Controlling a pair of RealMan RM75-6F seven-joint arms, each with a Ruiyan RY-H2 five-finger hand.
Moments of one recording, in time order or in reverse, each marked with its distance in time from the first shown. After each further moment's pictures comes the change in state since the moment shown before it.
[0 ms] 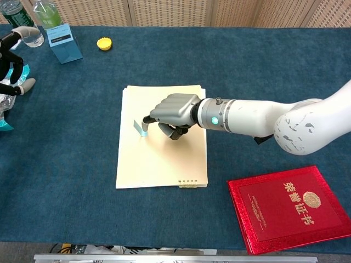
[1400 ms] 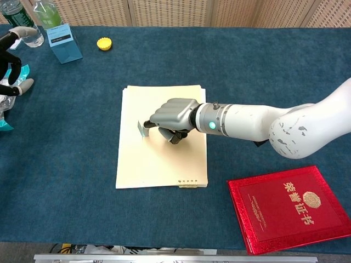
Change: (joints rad) left arm 0.012 -0.003 -0.002 0.010 0.006 0.006 -0.016; right arm 0.030 -0.020 -0.030 -0.008 0.075 0.021 -0.041
